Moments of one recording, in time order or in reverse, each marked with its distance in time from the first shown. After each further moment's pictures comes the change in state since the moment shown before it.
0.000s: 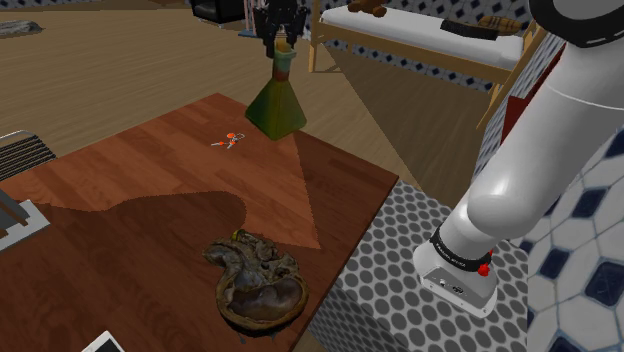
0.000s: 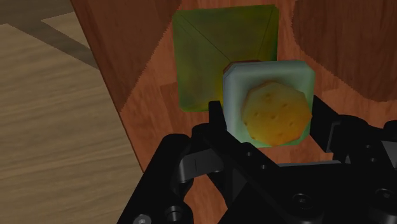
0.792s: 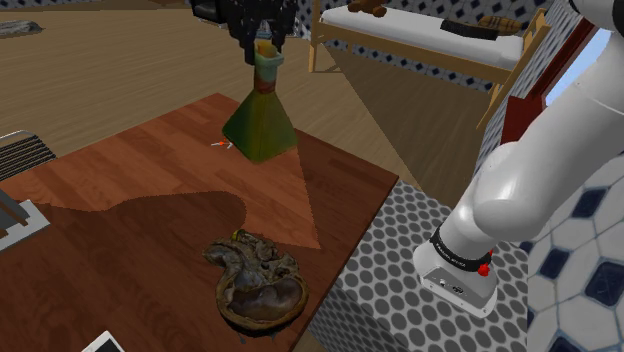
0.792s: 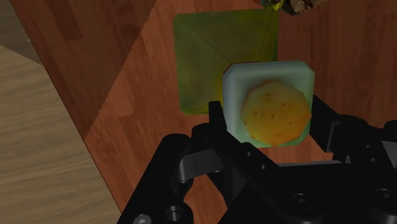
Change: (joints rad) arm 0.114 -0.160 0.125 -0.085 0.031 -0.062 0.240
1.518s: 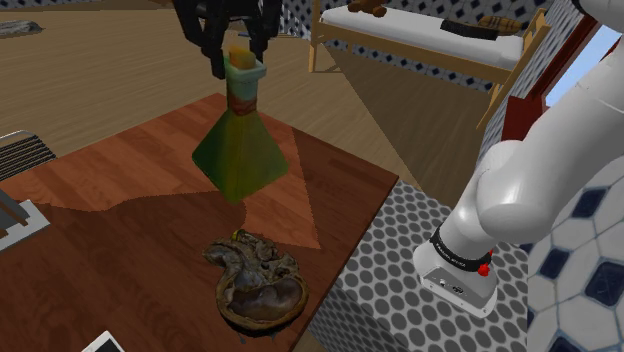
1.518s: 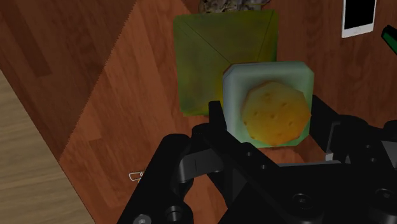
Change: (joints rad) arm 0.104 -0.026 0.145 0.061 0.017 -0.071 0.255
